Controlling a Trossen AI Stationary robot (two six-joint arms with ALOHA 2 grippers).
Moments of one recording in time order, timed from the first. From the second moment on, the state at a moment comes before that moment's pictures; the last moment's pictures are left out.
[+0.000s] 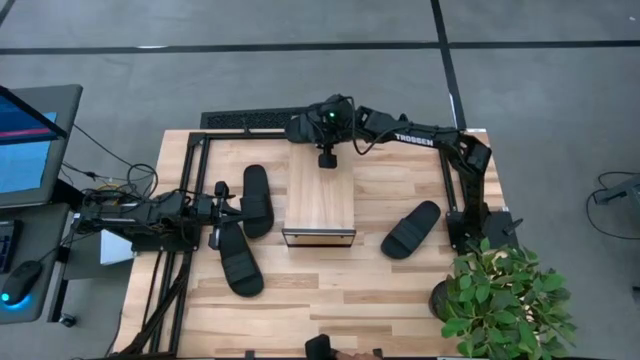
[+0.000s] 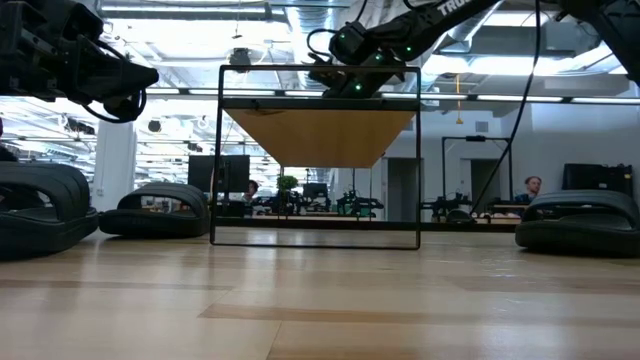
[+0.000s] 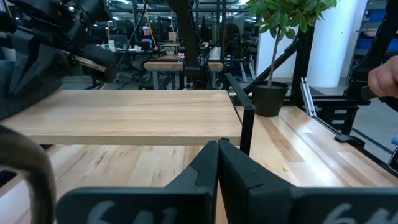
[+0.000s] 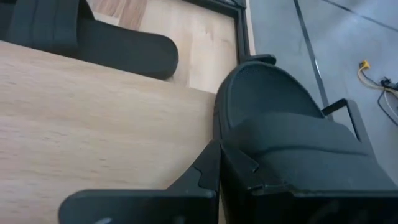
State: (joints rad) left arm -0.02 0.01 0.01 0.03 -0.01 0.00; right arm -0.47 1.97 1.63 -0.35 -0.18 -0.64
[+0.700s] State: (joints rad) left arm -0.02 0.01 0.01 0.03 -0.01 0.00; right arm -0.42 1.79 1.65 -0.26 -0.32 -0.55
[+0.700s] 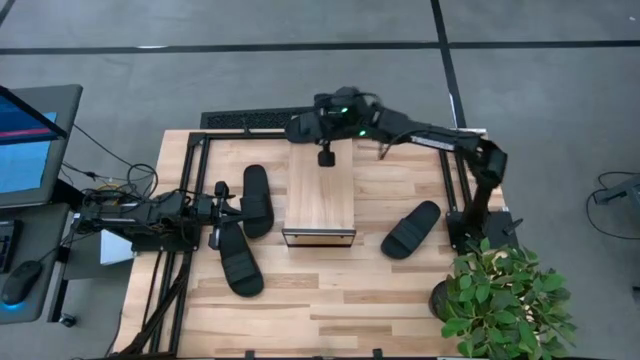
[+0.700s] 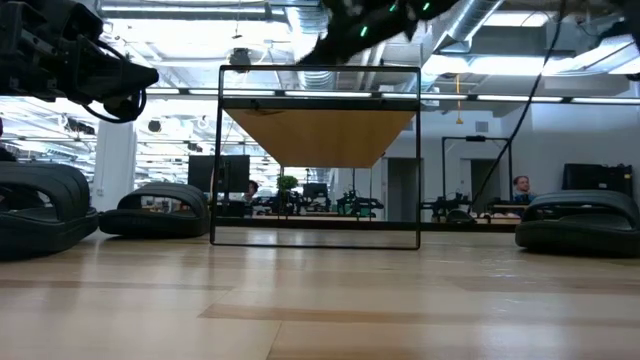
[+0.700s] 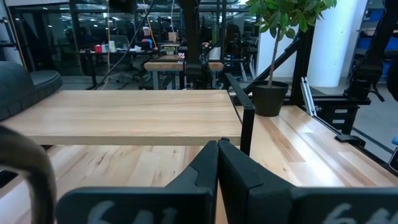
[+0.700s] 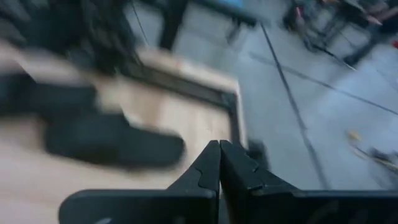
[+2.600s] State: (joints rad) left arm -0.02 0.01 0.01 0.03 -0.01 0.00; right arm -0.08 0.93 0.57 -0.57 0.13 0.22
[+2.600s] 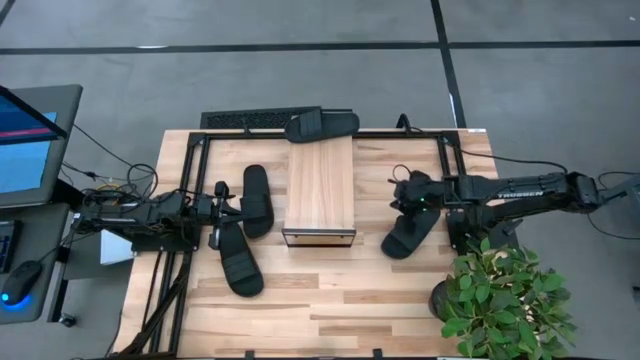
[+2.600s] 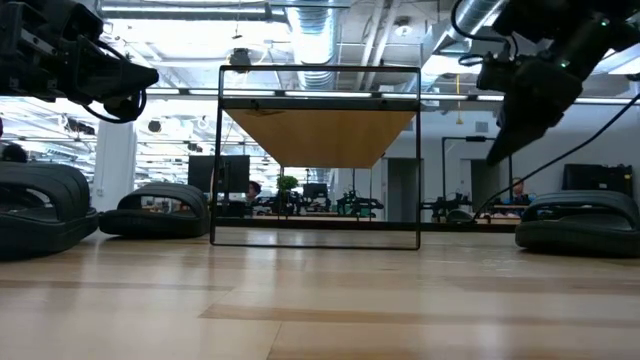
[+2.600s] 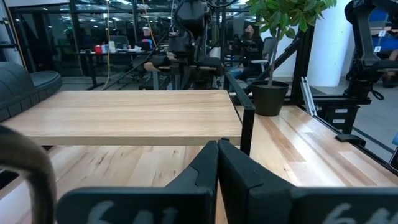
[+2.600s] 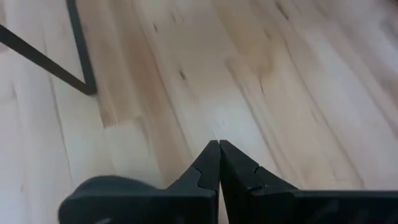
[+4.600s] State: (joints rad) left arm -0.02 0.01 0.01 0.03 -0.01 0.00; right arm -0.05 1.13 0.60 -0.87 -0.11 0.44
